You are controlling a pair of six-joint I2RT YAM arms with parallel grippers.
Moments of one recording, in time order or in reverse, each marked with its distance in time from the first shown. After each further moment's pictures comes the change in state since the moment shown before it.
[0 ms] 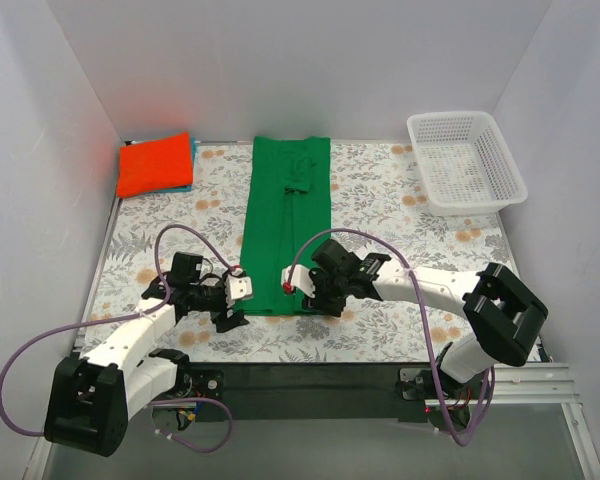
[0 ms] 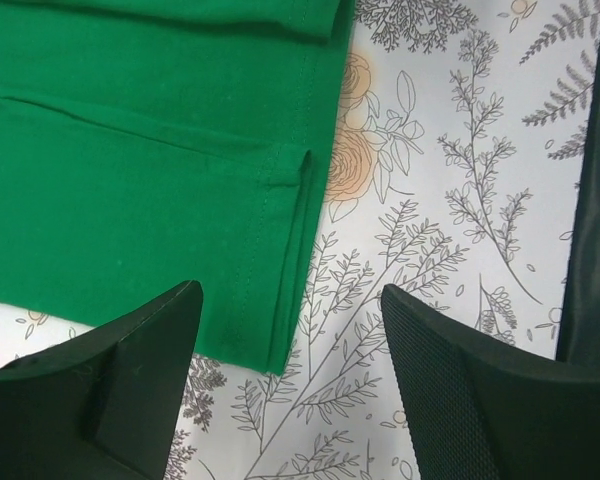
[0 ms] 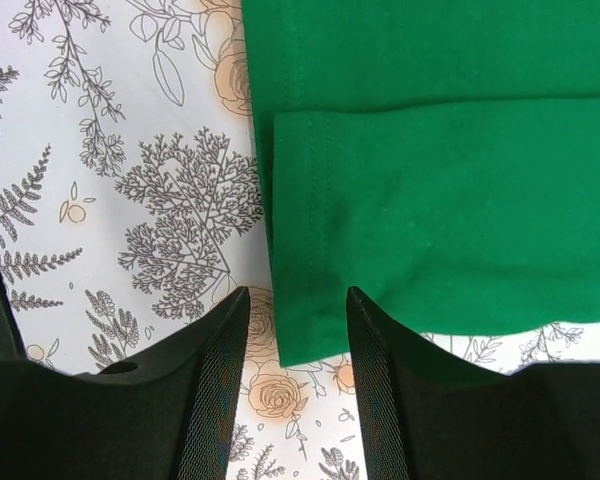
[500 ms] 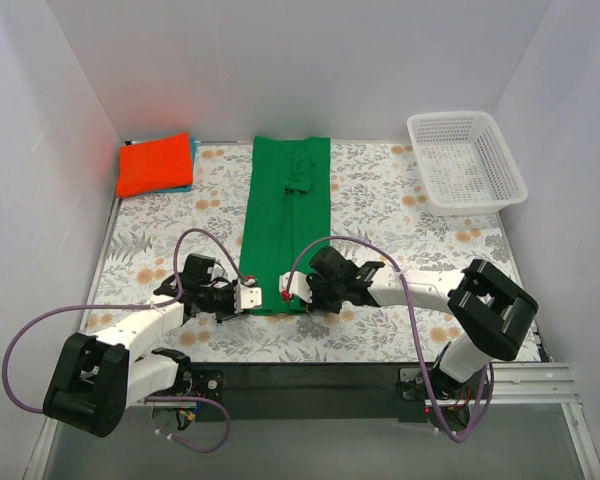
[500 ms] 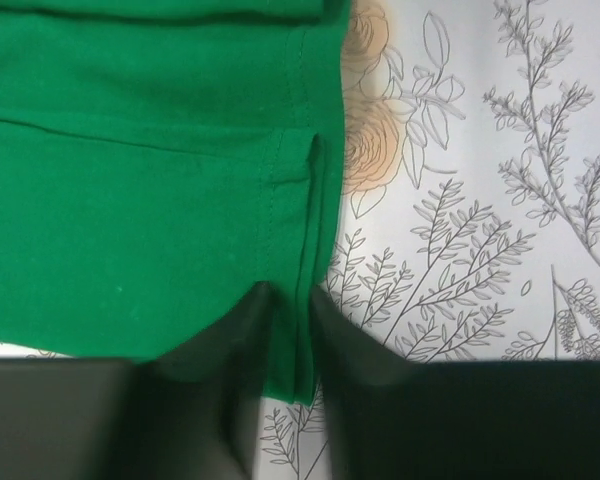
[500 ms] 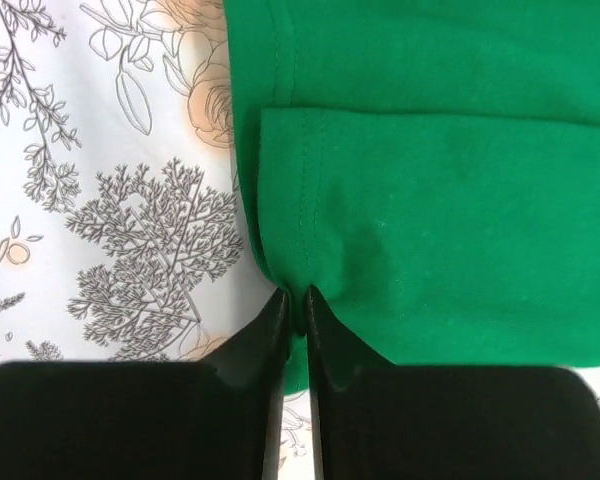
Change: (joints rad) left arm -0.093 0.115 -0.040 0.154 -0.133 0.106; right arm 0.019 0.055 -0.082 0.176 0.004 -0.043
